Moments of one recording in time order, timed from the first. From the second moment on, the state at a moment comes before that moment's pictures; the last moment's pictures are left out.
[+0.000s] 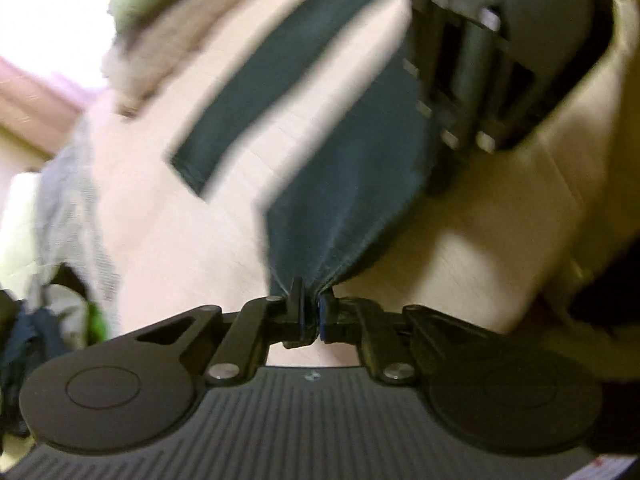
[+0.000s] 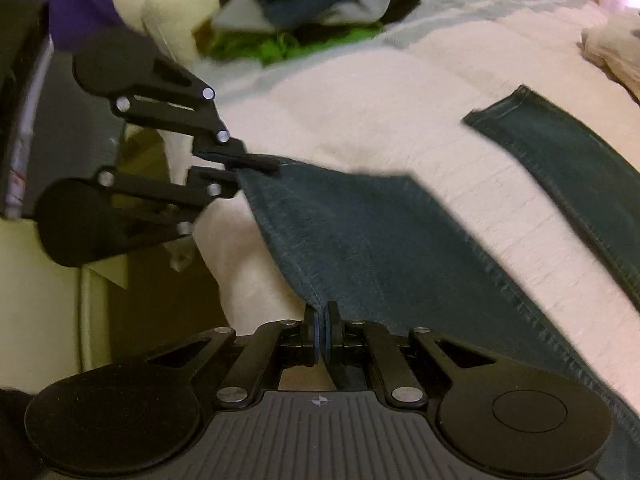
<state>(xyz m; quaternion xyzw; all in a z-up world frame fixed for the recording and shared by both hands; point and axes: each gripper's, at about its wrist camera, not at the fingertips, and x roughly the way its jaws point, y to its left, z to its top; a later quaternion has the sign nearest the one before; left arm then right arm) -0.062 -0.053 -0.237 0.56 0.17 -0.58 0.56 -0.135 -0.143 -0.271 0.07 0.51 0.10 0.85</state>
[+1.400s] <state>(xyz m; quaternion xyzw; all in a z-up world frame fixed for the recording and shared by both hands) 0.095 -0.112 -0.249 0.25 0.42 -0.59 0.64 -0.238 -0.201 -0.262 0.21 0.50 -0.27 0.80</state>
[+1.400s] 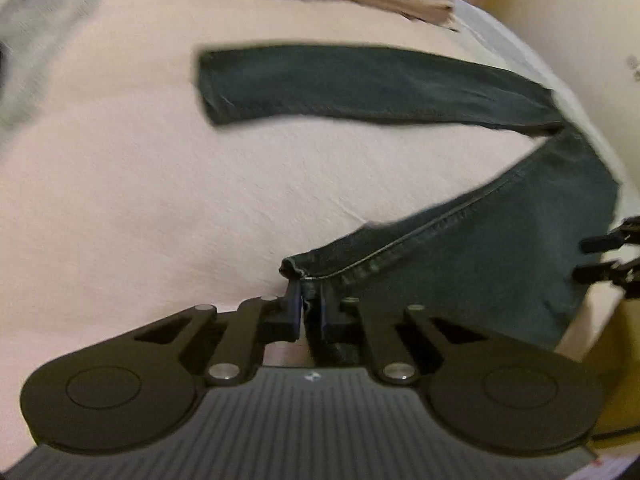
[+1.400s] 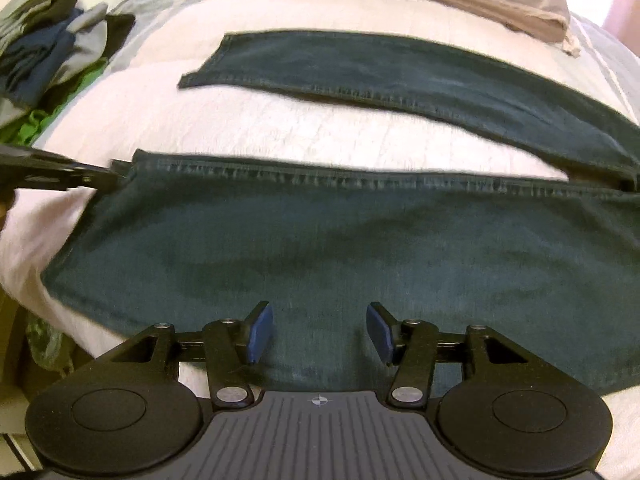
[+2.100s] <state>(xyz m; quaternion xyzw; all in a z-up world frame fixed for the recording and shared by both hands) 0.080 -0.112 -0.199 0.33 0.40 -0.55 0.65 -0.264 -0.218 -0.204 0.28 0.44 -0.36 0.77</state>
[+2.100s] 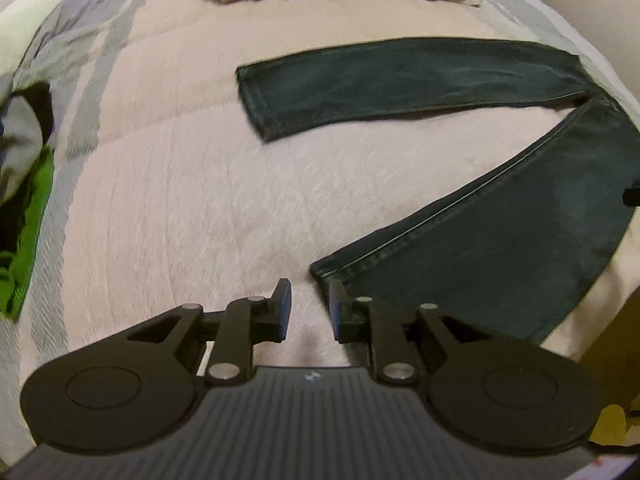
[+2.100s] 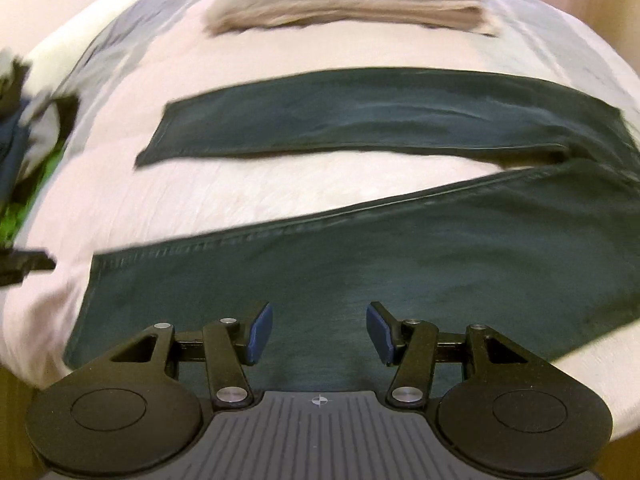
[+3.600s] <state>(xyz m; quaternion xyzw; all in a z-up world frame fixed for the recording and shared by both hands) -0.419 -0.615 -0.331 0.48 0.25 -0.73 0.41 -0.668 -0.768 -0.333 0.35 0.36 -0.33 0.80</state>
